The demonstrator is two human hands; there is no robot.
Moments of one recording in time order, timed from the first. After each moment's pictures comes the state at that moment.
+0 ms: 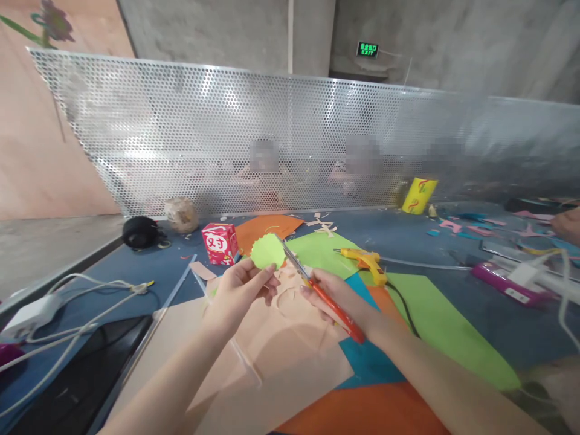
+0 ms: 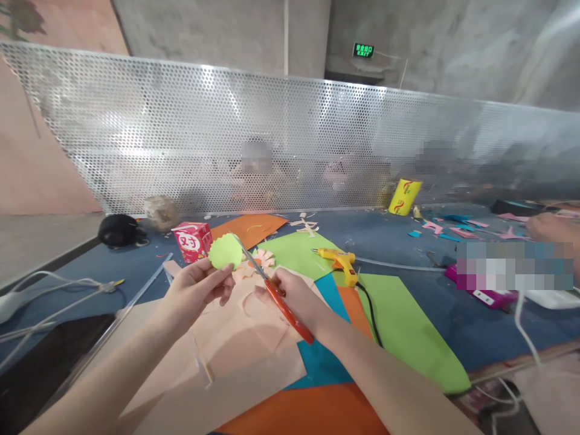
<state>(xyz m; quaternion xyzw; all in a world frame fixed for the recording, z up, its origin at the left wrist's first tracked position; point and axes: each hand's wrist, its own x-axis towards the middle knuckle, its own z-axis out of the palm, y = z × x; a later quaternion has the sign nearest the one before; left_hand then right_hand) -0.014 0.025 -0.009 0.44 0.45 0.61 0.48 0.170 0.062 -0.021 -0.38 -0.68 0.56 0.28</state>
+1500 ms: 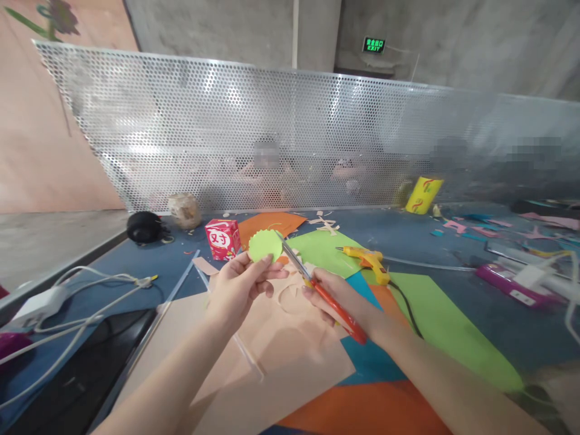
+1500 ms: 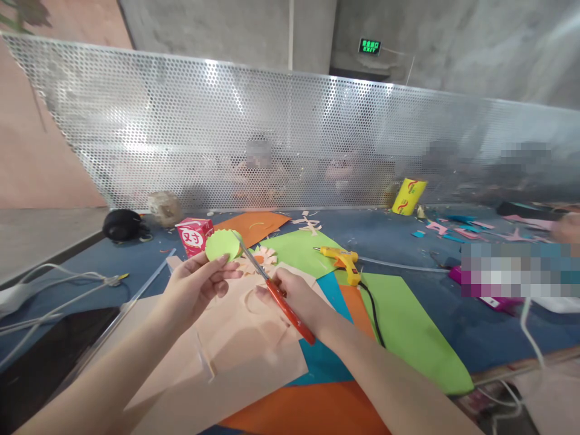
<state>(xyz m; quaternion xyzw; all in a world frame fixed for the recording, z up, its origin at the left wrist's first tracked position) -0.013 0.022 -0.002 0.38 0.42 0.65 0.51 0.173 0.056 -0.017 -0.37 -0.70 0.56 0.24</state>
